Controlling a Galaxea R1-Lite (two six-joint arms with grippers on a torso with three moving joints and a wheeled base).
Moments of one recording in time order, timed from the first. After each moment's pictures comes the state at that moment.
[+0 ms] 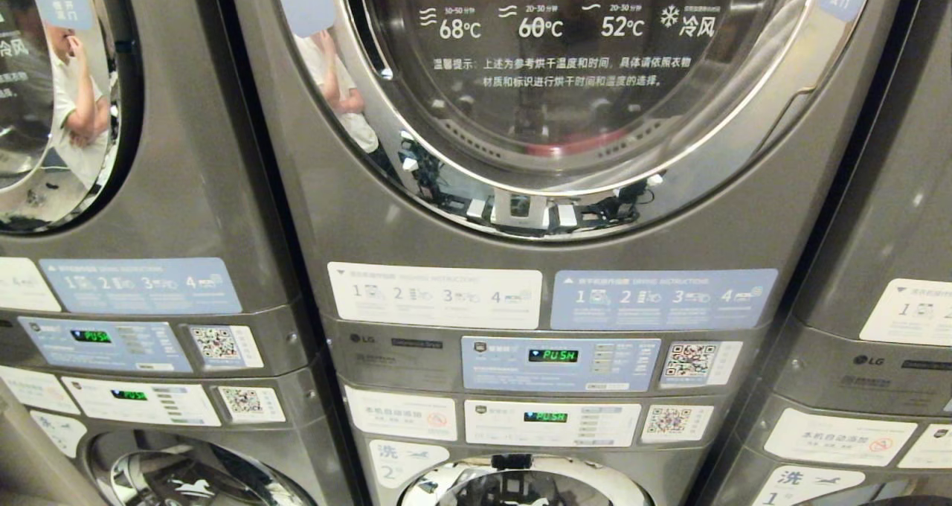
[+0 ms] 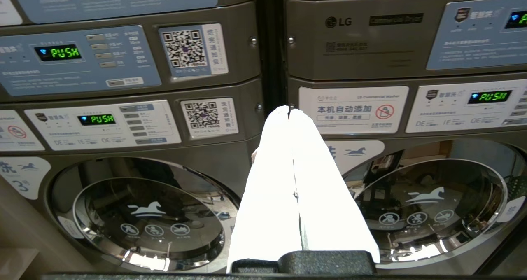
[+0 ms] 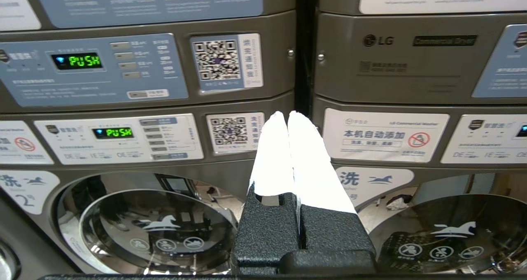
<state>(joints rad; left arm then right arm) 0.00 0.00 0.00 0.01 -0.03 0.10 -0.01 0.00 0.00 0.00 -0.03 0.06</state>
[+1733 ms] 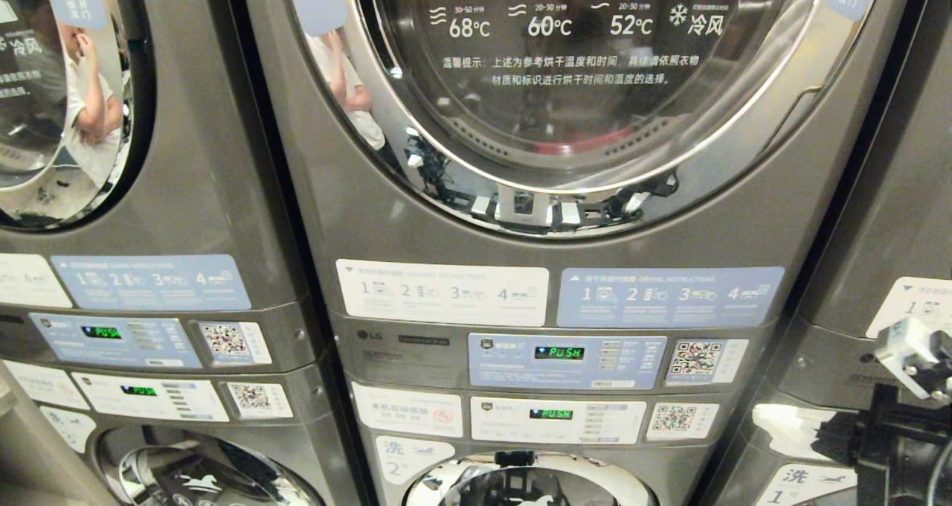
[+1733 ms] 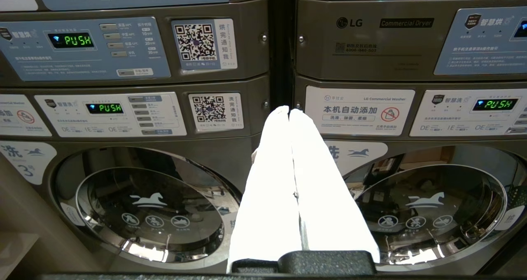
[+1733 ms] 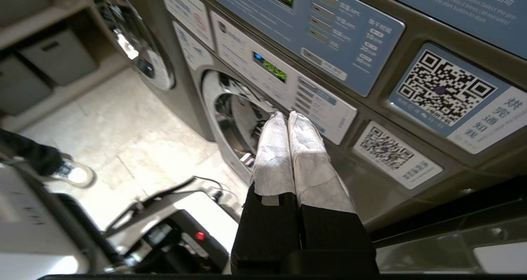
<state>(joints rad) 0.00 0.00 0.00 0.01 -0.01 0.06 0.01 1.26 -0.32 -0.44 0.62 -0.29</state>
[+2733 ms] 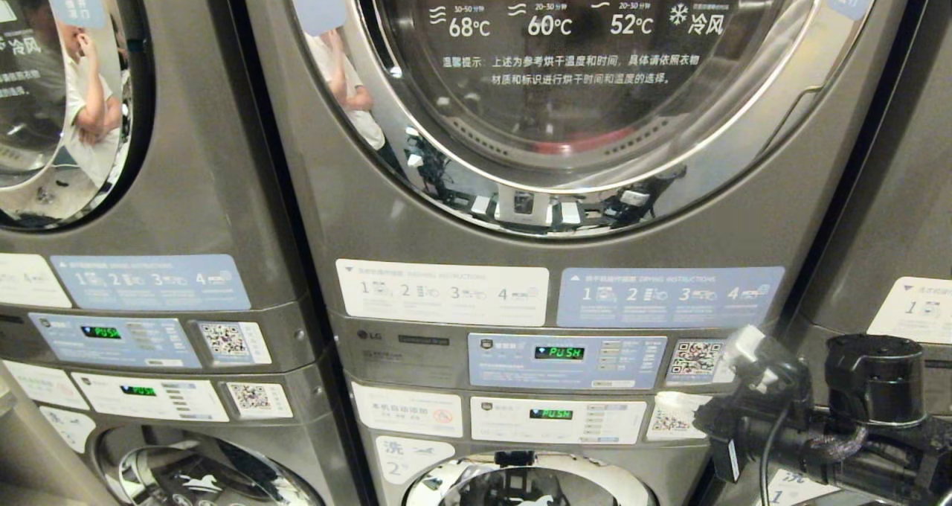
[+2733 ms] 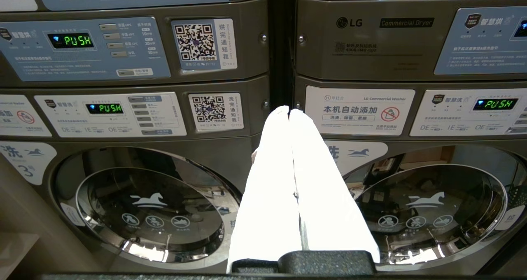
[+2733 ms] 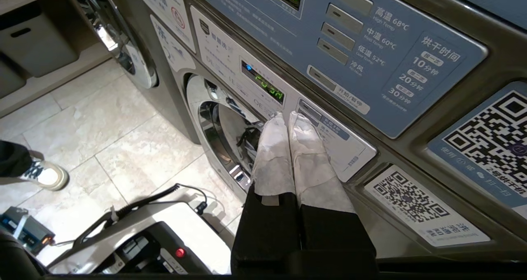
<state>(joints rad) 0.00 0.00 0.00 0.01 -0.01 0.06 0.25 1.75 -0.25 -1.05 0.41 -0.22</state>
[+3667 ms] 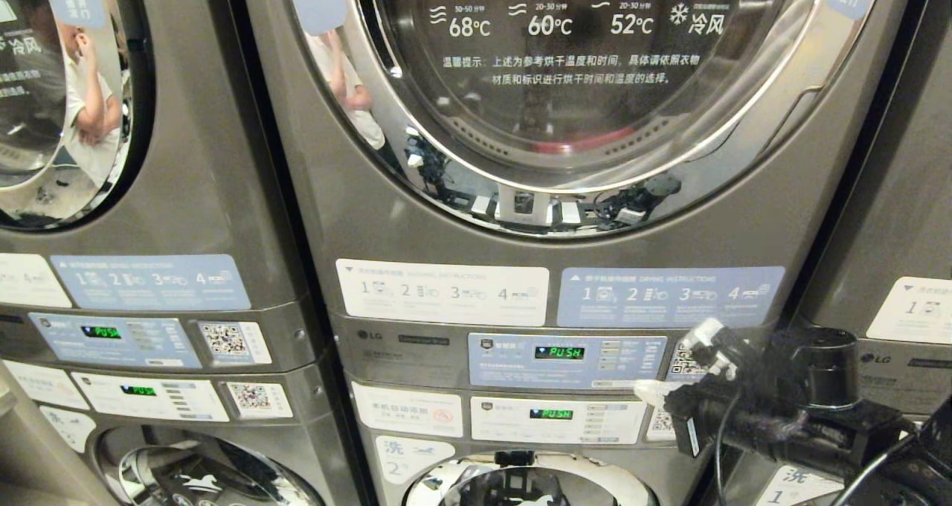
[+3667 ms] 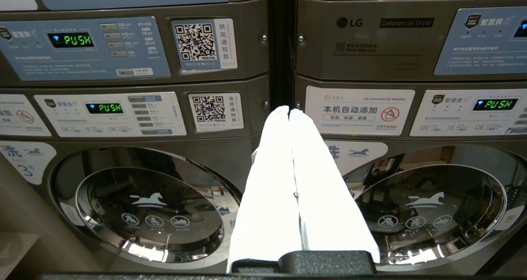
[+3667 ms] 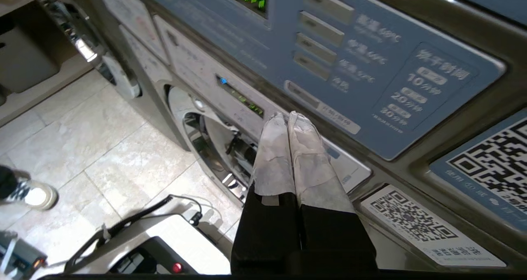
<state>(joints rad) 0.00 0.00 0.00 0.01 -0.01 0.06 0.28 1.91 -0.34 -1.13 0.33 -0.16</state>
